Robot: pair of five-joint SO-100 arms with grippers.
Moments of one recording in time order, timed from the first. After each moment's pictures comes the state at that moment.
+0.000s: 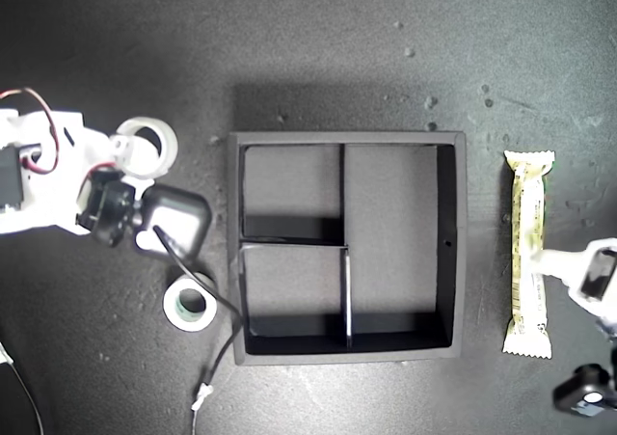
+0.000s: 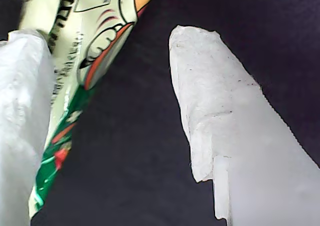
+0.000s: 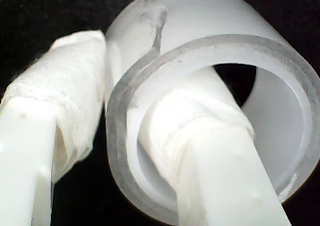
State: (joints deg) arm 0 -6.1 110.4 135.4 41.8 -71.9; arm 1 -18.3 97.3 110.5 66.4 49.3
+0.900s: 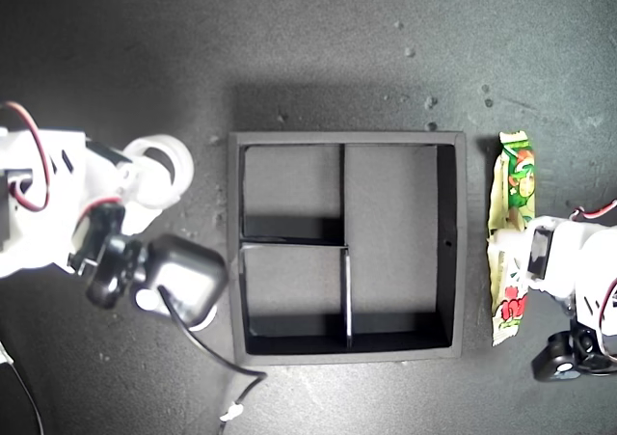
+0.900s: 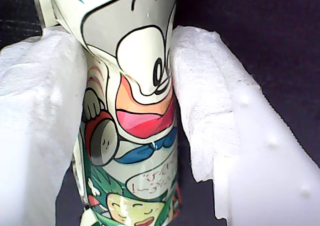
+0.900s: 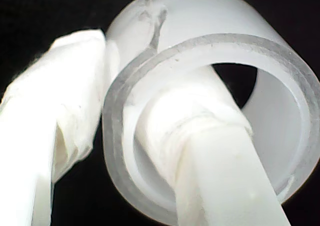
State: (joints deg) arm 0 0.4 112.5 110.8 65.2 -70.1; arm 1 -12.7 85.8 106.0 59.3 24.0
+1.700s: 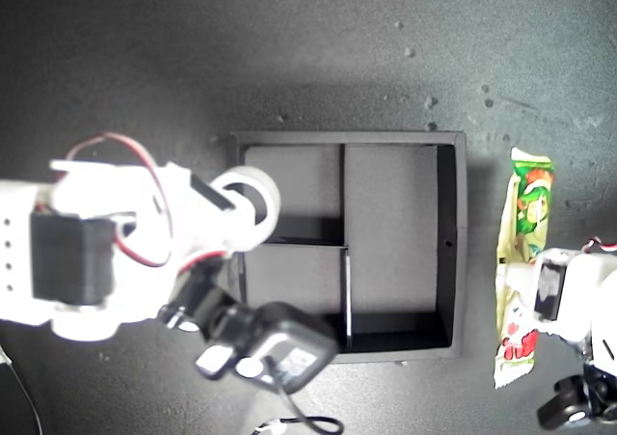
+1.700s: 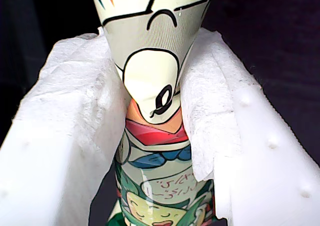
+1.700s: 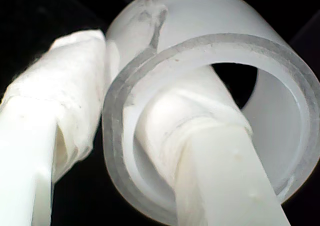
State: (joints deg) arm 0 4.7 78.8 64.7 82.0 -65.6; arm 1 -15.4 85.6 79.7 77.9 25.7
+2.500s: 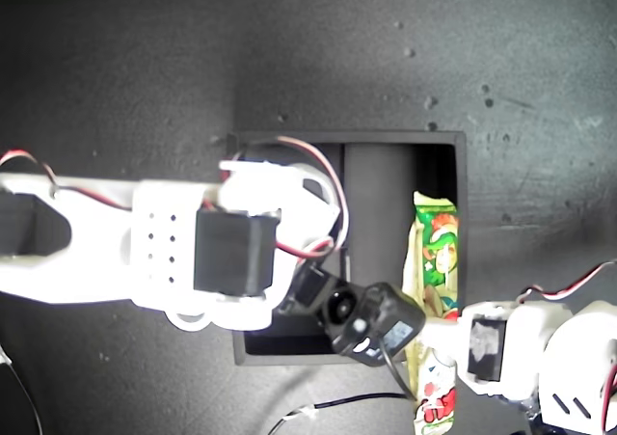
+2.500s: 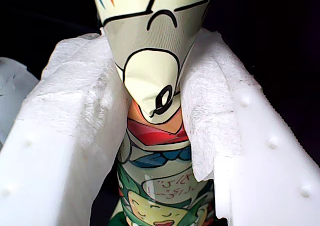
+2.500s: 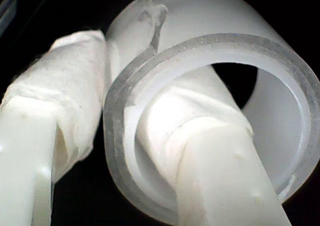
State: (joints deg) arm 0 4.6 40.3 12.8 104.1 -66.6; arm 1 -16.9 67.5 51.0 73.8 25.7
